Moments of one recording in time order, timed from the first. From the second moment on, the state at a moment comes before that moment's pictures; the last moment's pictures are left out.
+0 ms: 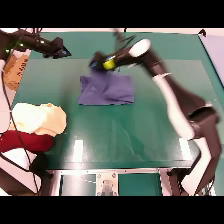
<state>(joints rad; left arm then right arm) 0.08 -1.81 2.04 0.81 -1.37 -1.34 0.53 -1.99 2.00 -0.71 0.85 1.56</state>
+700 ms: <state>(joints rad) 0.12 -1.80 2.04 0.86 -1.40 -1.33 0.12 -2.02 1.97 -0.83 1.23 1.61</state>
